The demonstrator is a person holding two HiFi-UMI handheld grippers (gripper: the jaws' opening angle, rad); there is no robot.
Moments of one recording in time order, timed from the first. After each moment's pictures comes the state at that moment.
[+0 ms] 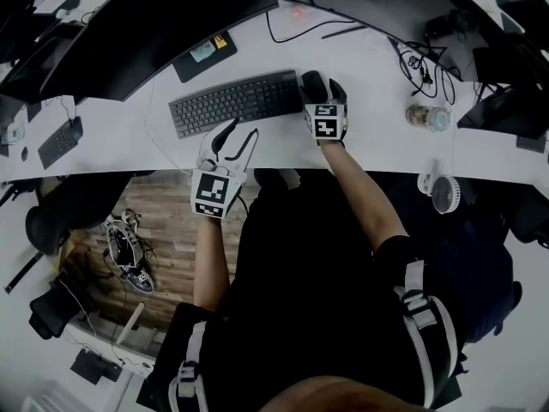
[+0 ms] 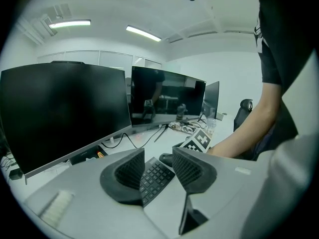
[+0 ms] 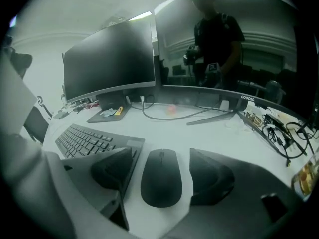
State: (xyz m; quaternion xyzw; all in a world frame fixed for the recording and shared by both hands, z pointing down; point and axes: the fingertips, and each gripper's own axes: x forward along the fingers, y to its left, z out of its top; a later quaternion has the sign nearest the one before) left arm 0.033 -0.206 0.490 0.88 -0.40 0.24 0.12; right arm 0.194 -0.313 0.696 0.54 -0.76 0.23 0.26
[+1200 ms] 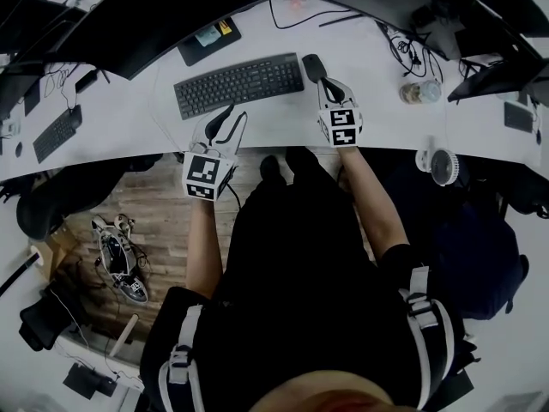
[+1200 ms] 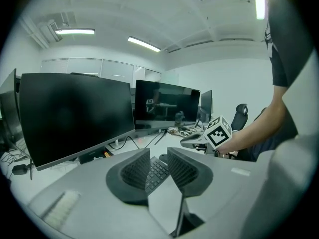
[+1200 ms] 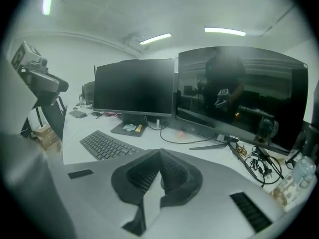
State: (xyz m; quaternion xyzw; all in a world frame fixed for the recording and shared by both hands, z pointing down) left arm -0.014 -0.155 0.468 0.89 -0.41 0.19 0.10; right arm 0.184 -0.237 0.583 0.52 -0.81 0.12 0.23
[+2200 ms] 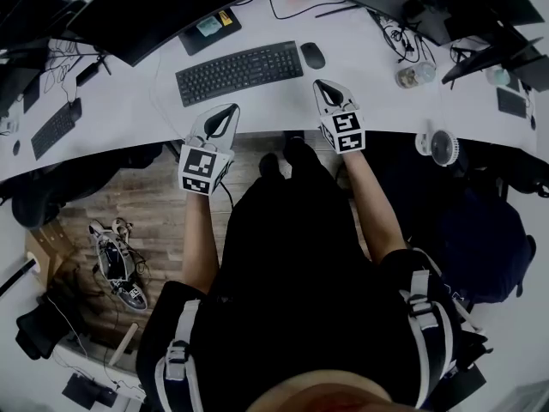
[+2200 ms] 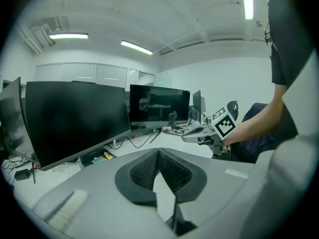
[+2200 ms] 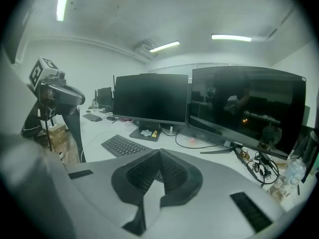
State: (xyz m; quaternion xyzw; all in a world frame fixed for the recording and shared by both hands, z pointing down) left arm -0.035 -0.102 0.464 0.90 -0.38 0.20 0.07; right arm 0.153 -0.160 0.541 0.49 -0.84 0.09 0.21
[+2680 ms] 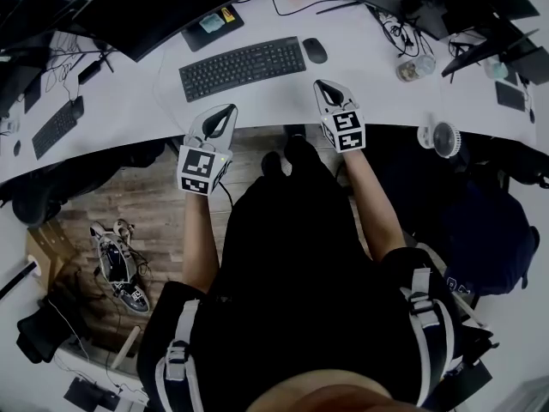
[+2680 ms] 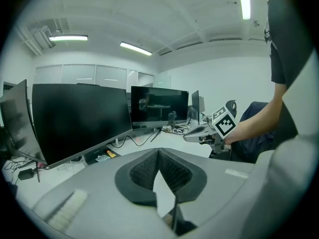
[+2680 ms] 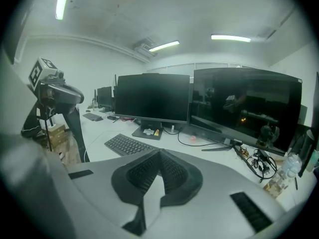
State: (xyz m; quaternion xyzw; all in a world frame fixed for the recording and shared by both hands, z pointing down) left arm -0.055 -0.081 0.459 0.90 -0.38 0.19 0.06; right arm 0.140 -0.137 0.541 0.49 -0.84 0.09 0.21
